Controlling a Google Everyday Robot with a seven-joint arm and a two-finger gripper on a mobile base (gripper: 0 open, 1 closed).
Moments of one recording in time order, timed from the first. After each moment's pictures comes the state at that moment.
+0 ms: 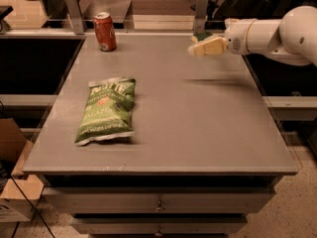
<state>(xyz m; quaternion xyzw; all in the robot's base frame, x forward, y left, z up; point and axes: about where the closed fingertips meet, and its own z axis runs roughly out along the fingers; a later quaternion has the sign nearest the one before) 0.757 -0.161 0.932 -0.35 0.72 0.17 0.57</state>
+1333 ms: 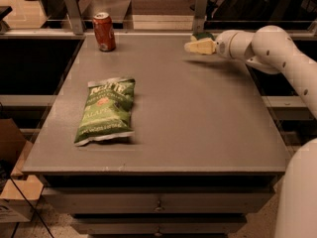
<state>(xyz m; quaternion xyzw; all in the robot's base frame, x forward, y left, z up) 0.849 -0.180 0.874 -0.22 0.77 0.16 0.58</state>
